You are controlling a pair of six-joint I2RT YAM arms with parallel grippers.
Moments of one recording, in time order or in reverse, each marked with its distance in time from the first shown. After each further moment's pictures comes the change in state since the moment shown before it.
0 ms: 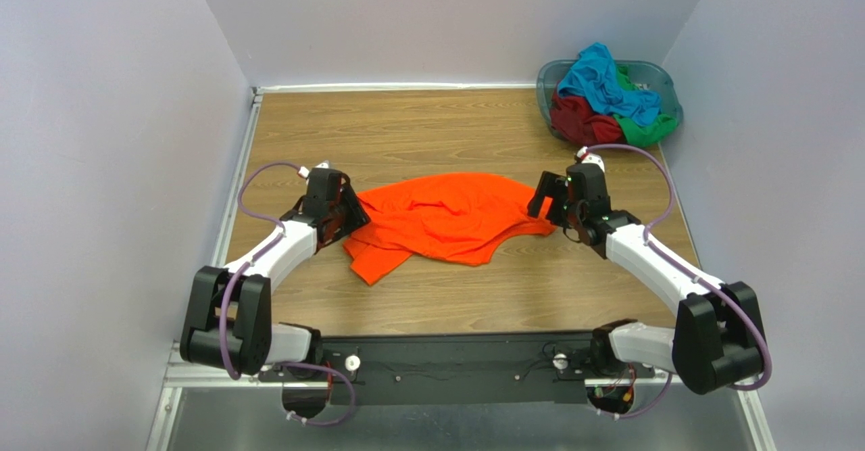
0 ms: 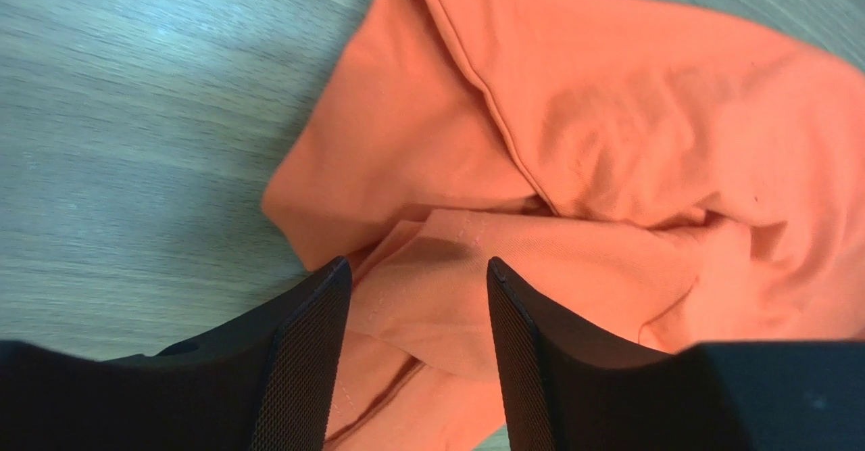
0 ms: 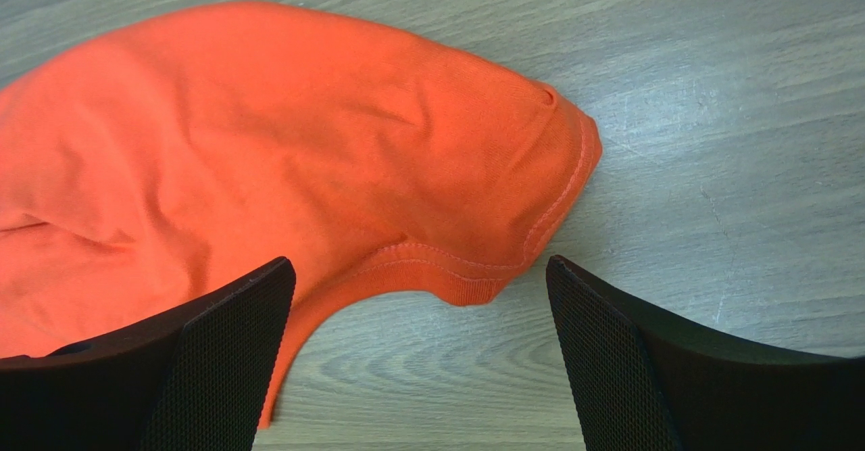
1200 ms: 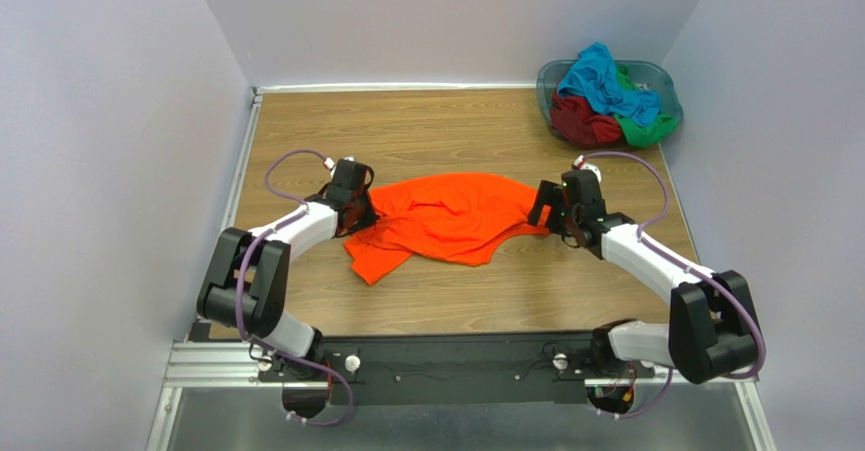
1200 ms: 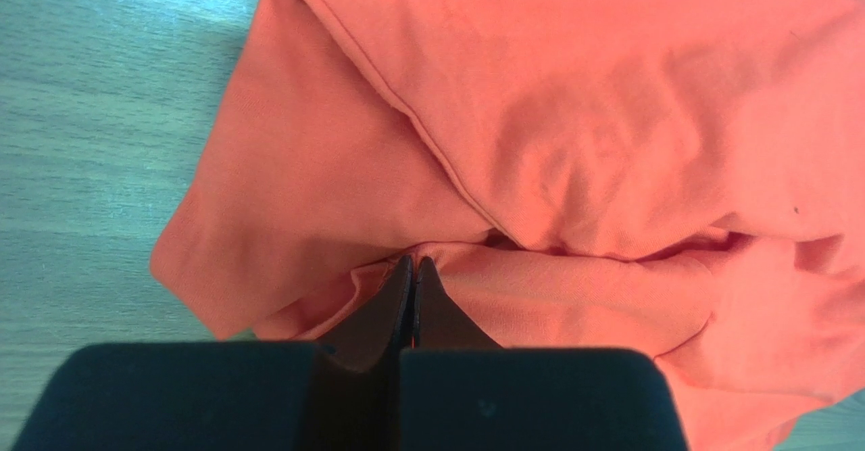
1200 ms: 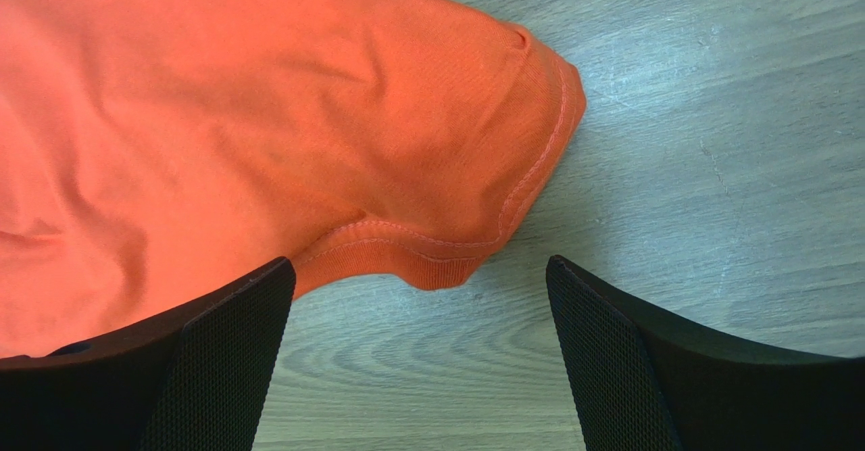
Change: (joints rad) left arm -0.103 0.193 0.122 -0.010 -0.060 0.034; right arm 0.000 0.050 -0.035 -0.006 0.010 0.018
